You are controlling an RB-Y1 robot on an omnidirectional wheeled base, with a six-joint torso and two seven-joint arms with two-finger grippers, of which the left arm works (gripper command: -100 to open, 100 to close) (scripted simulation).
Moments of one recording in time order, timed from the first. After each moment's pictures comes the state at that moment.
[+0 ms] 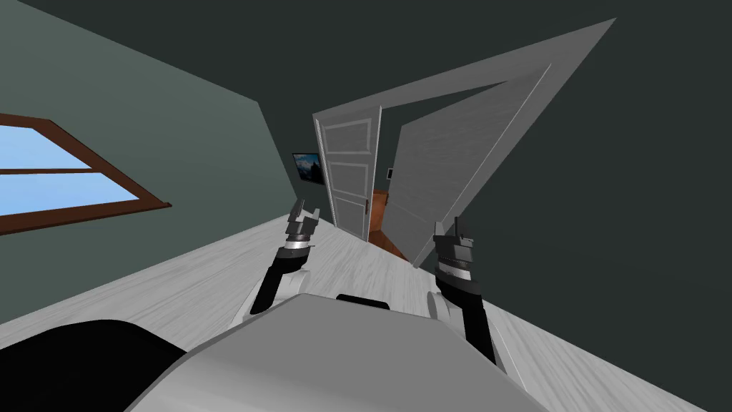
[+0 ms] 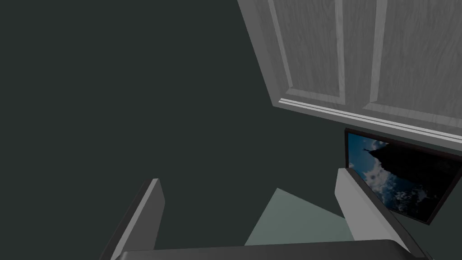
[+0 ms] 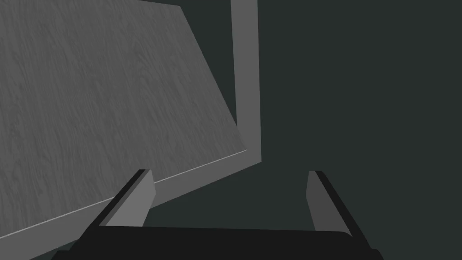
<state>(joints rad) 0.50 0.03 0.00 -2.38 -0.03 -0.36 0.13</state>
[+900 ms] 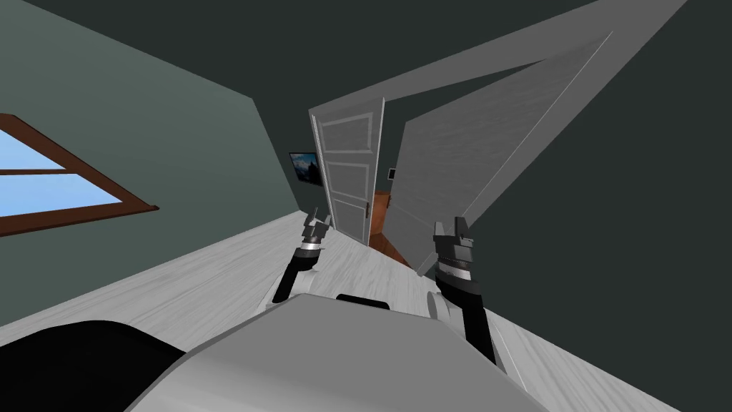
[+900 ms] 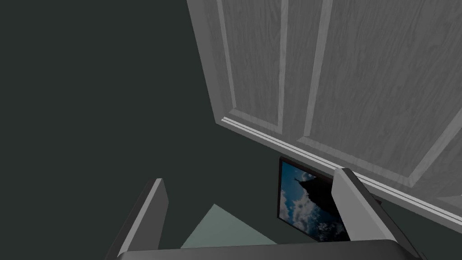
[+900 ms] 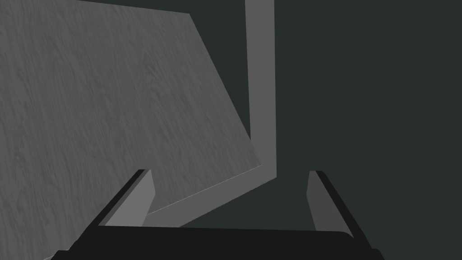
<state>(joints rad) 0.45 0.05 -0.06 -2.21 -0.01 -0.40 0.27</state>
